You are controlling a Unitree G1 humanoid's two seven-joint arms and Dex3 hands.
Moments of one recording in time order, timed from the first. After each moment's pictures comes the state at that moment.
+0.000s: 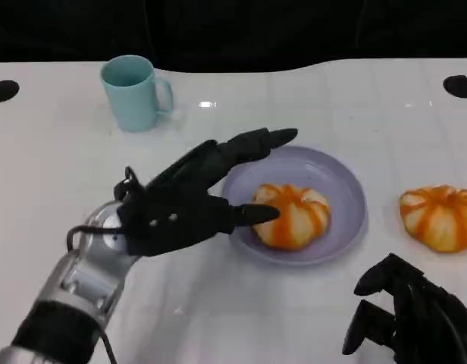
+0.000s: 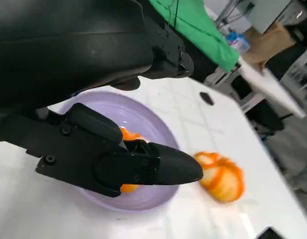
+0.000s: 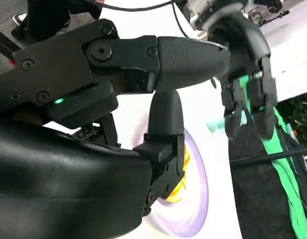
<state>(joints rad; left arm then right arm) -0.52 0.14 -0.27 0.49 0.12 -0.39 -0.36 0.33 -0.03 0.01 -0.36 0.41 0.31 0.28</state>
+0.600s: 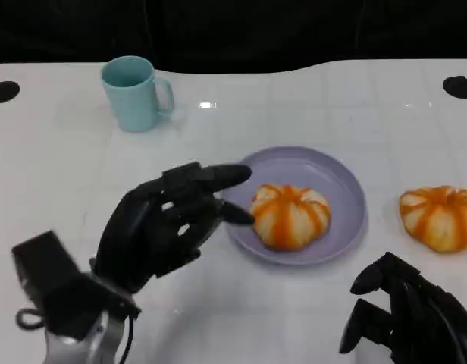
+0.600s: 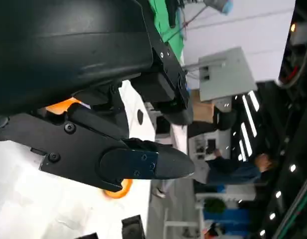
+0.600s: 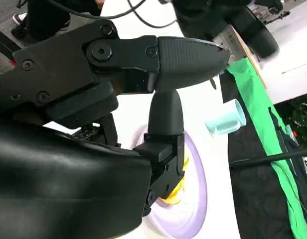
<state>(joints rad) -0.11 0.01 -0.07 0.18 -0.39 -0.32 -0.48 0.32 -0.03 0.02 -0.37 0.40 0.31 0.27</state>
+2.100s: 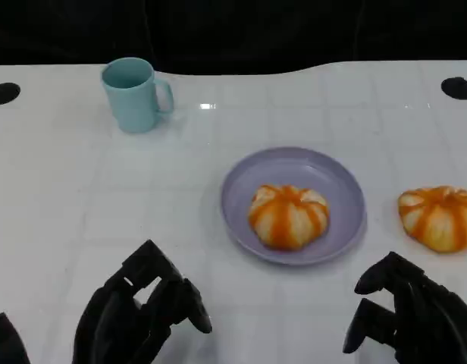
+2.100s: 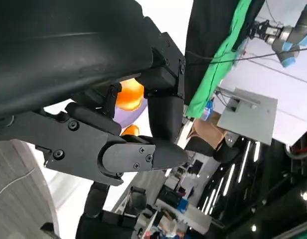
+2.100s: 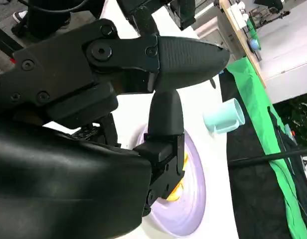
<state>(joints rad) 0.20 -0.06 0.03 0.00 -0.56 -0.01 -0.52 0.32 -0.04 0.01 -0.37 0.41 0.31 0.28</state>
